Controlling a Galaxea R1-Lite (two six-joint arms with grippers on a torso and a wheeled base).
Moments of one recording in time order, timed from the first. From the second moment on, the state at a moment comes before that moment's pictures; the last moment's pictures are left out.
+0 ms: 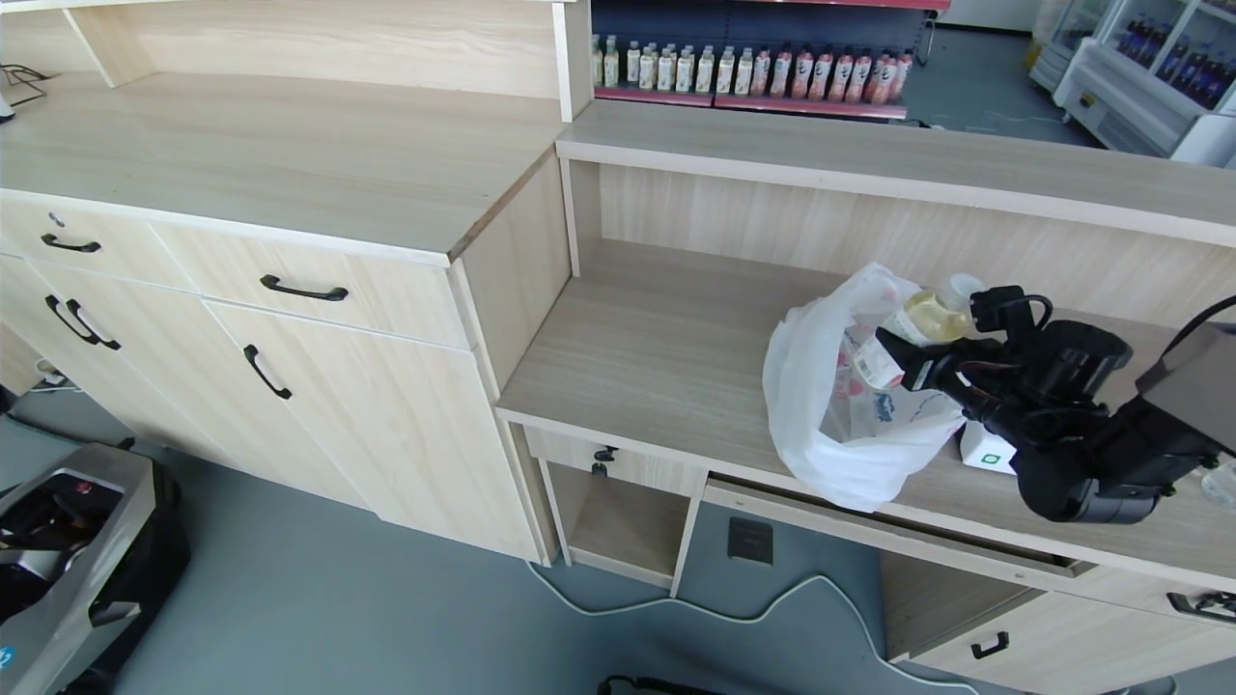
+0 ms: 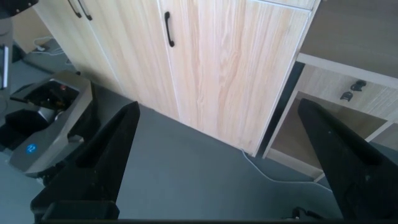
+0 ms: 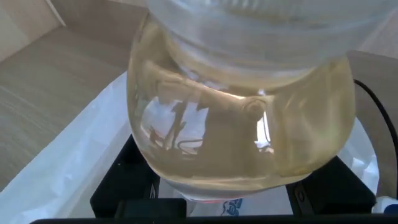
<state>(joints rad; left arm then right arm) 0.00 0.00 0.00 -0.05 0.22 0.00 -0.06 2.26 -1.02 -1.40 0.31 -0.01</state>
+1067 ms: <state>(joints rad) 0.00 0.00 0.00 -0.05 0.22 0.00 0.01 2.49 -1.24 -1.35 0.31 -0.06</state>
